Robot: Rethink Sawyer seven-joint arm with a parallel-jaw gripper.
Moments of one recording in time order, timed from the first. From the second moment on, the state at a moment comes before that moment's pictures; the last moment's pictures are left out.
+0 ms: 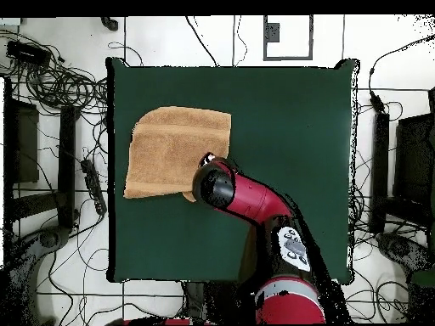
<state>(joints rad) -0.11 -0.50 -0.06 1.74 0.25 0.16 1.91</state>
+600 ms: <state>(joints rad) -0.08 -0.58 -0.06 1.84 0.23 0.16 1.91</state>
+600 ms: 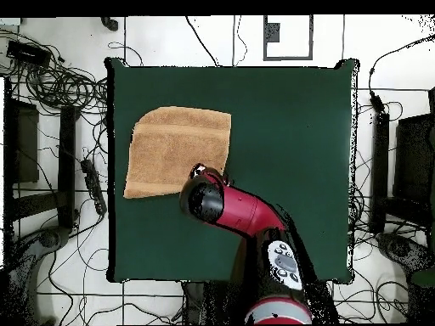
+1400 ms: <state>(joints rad) -0.11 -0.62 -0.06 1.93 0.22 0.11 1.91</state>
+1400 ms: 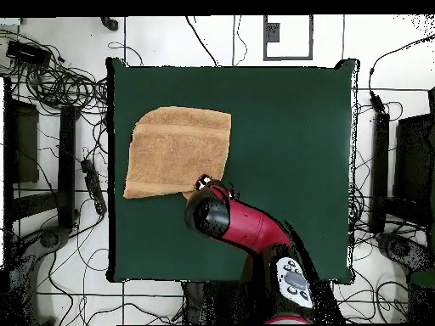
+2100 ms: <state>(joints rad) -0.08 -0.46 -0.06 1.93 0.22 -0.07 1.91</state>
